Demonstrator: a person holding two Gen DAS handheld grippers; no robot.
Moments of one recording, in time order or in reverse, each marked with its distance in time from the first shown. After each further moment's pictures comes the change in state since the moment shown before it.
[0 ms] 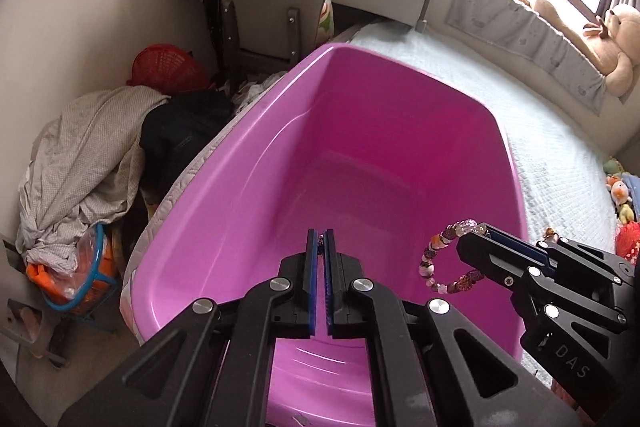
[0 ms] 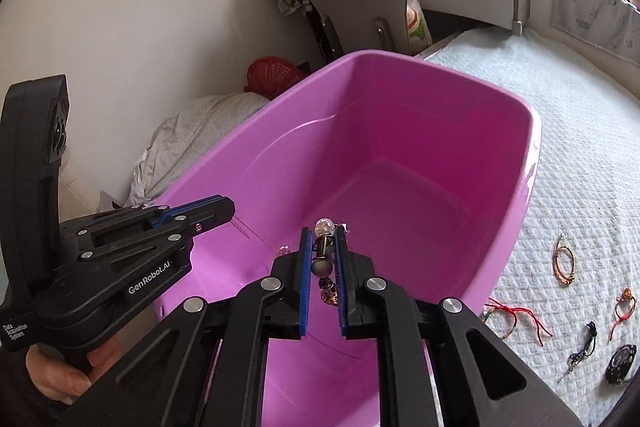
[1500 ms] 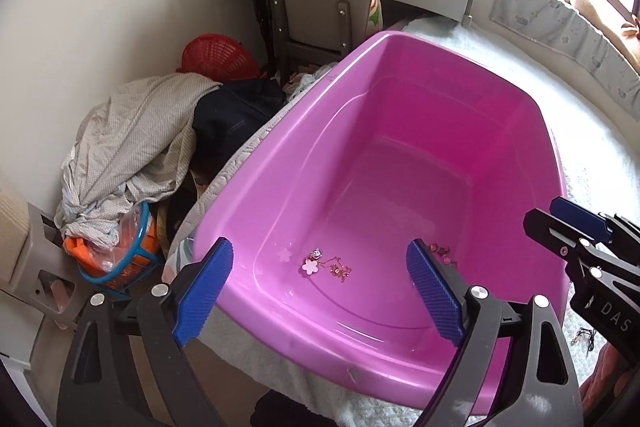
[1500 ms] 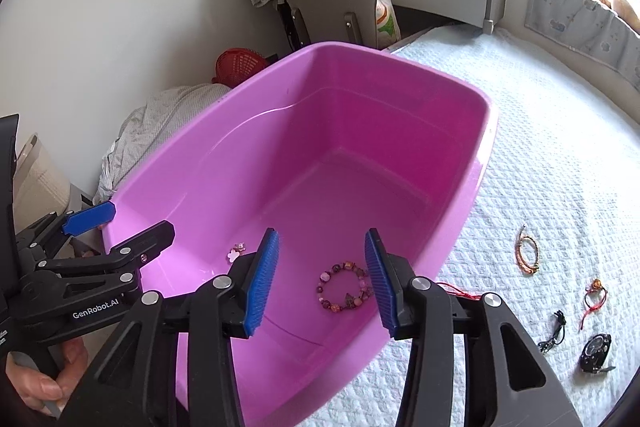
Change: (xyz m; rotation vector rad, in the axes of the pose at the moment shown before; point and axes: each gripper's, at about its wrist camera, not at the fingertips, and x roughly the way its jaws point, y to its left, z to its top) left arm -0.017 0.013 -0.024 -0.030 -0.014 0.177; right arm -0.017 -0.015 -0.016 0.000 -0.003 -0.127
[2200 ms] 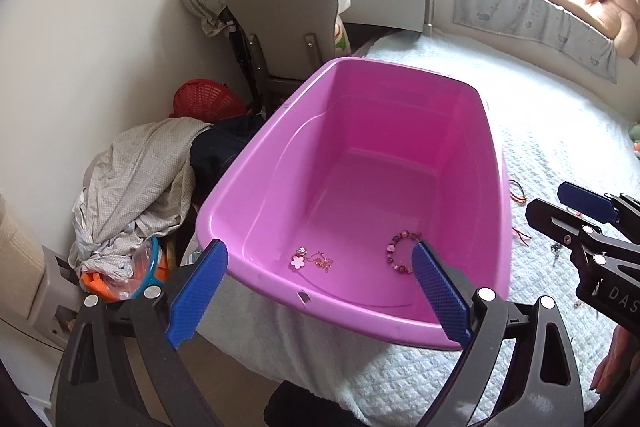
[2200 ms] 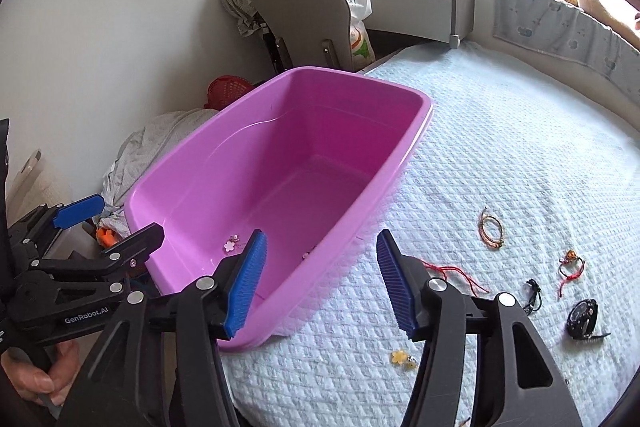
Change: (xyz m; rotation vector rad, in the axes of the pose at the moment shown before) left arm -0.064 -0.036 -0.033 0.132 -0.109 -0.004; right arm -0.069 -0.020 -0.048 0.050 -0.101 -0.036
